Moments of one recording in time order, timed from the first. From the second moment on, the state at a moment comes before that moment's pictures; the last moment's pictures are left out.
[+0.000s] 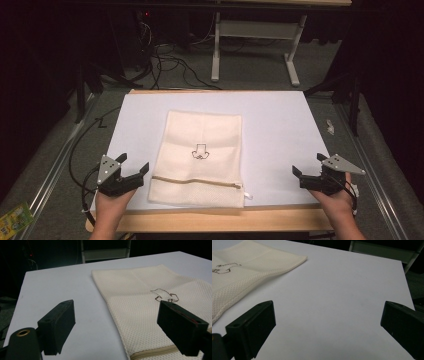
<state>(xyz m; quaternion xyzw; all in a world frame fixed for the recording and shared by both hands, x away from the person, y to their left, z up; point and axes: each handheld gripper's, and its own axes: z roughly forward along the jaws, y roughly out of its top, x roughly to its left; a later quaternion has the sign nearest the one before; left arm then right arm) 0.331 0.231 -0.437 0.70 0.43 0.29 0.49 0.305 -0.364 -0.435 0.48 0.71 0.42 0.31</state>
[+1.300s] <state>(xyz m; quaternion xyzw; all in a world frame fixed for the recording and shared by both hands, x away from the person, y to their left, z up) 0.334 0.221 -0.443 0.72 0.42 0.27 0.48 0.360 -0.216 -0.448 0.42 0.78 0.43 0.20</state>
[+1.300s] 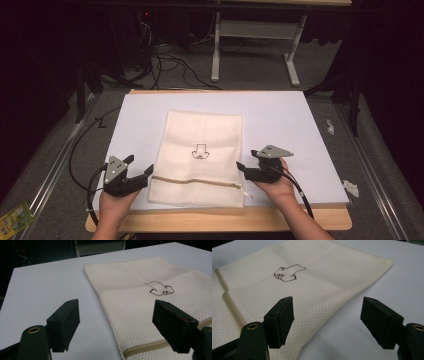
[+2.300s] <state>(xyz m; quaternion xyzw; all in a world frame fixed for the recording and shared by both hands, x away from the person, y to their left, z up) 0.333 0.225 -0.445 0.73 0.42 0.25 0.48 0.406 -0.250 -0.467 0.46 0.79 0.34 0.21</state>
